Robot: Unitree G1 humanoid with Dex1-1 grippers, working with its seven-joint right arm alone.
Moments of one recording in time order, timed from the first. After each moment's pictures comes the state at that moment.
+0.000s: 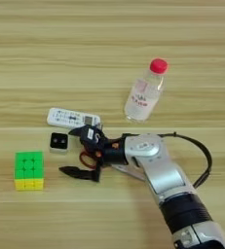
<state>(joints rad) -0.23 -0.46 0.23 0.24 0.03 0.03 1.10</state>
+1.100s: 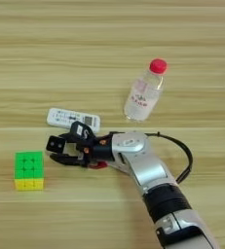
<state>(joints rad) -0.29 -0.39 0.25 0.36 0.03 -0.01 1.10</state>
